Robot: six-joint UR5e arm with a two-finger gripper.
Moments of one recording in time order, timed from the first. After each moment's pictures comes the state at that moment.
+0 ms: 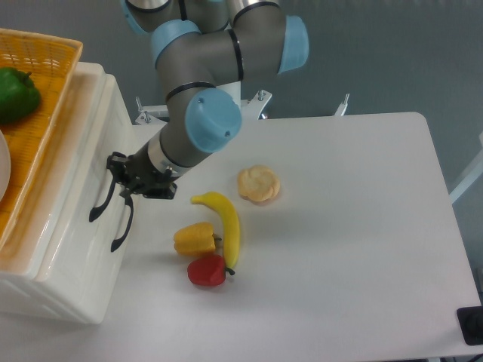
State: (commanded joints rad) arm 2.39 -1.85 -1.54 -1.48 1.05 0.61
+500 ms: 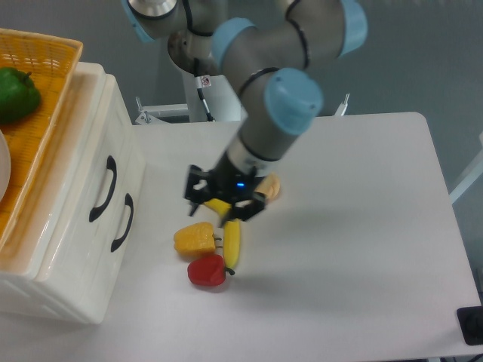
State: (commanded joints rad) arm 2.58 -1.90 -1.52 -1.26 1.12 0.83
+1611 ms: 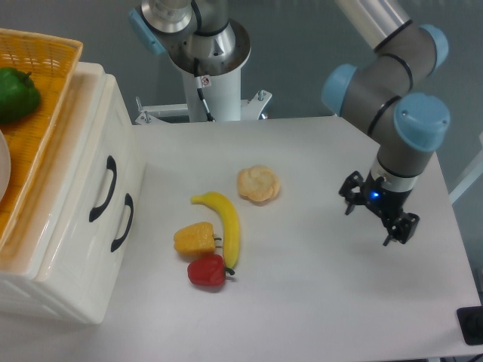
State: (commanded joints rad) arm 2.76 -2.13 -1.39 -1.10 1.59 1.67
